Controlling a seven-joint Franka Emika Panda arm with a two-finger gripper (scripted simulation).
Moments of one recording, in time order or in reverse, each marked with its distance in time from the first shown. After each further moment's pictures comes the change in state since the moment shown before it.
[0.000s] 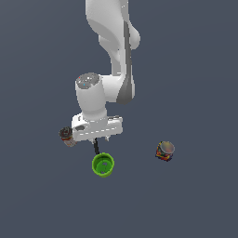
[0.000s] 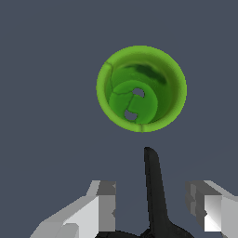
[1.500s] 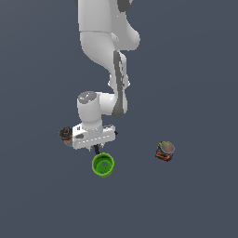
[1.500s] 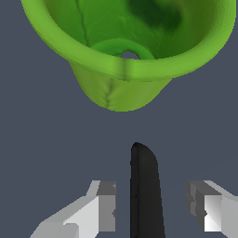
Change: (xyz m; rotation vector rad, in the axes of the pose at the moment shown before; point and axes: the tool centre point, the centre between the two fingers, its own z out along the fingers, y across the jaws) arm -0.024 0.028 0.083 -0.046 0.095 -0.093
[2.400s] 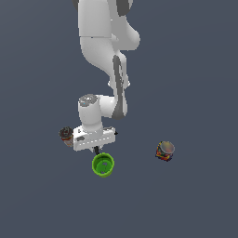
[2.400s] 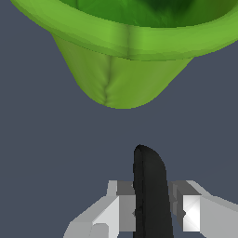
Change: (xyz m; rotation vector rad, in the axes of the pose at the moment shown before) arm -0.001 0.000 0.014 0.000 0.000 0.000
